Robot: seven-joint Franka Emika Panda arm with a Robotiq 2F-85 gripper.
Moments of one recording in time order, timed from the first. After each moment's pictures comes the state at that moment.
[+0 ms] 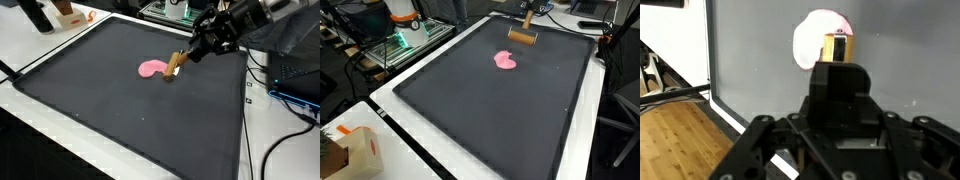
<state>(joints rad) 0.54 0.58 0.18 -1.49 -0.69 1.60 0.73</state>
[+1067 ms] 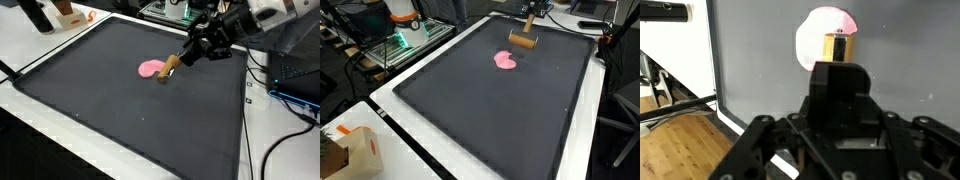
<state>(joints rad) 0.55 0.63 0.14 -1.42 -0.68 1.57 0.77</state>
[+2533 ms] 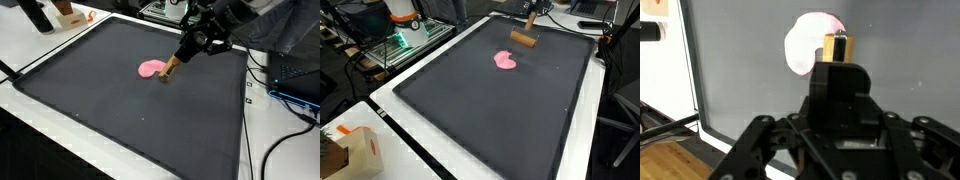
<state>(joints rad) 0.48 0.60 0.14 -1.39 -0.54 1.60 0.72</state>
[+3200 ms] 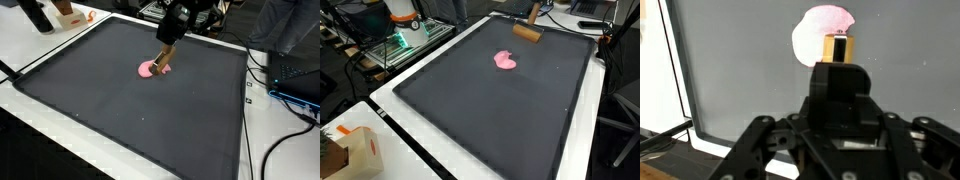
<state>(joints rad) 0.36 0.44 0.12 -1.47 -0.41 1.68 0.60</state>
